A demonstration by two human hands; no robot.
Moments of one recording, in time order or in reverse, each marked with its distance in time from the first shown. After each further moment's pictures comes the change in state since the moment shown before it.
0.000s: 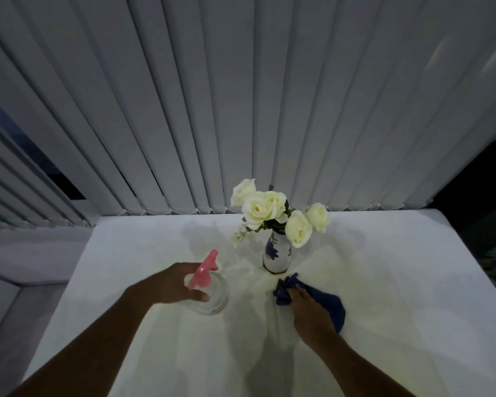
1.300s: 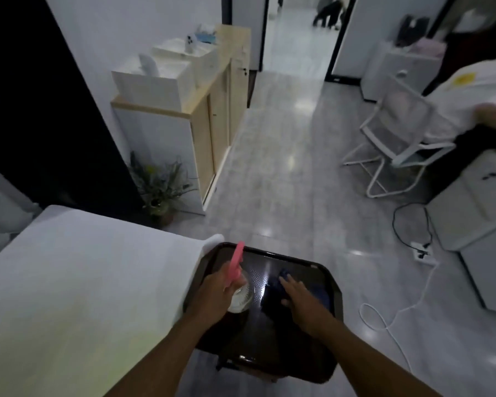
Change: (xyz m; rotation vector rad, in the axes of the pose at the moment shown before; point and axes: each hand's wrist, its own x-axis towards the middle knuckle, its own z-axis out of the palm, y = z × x) left_hand 0.013 0.494 0.539 0.108 -0.658 0.765; right_hand -0.489 0.395 0.014 0.489 0.390 0.953
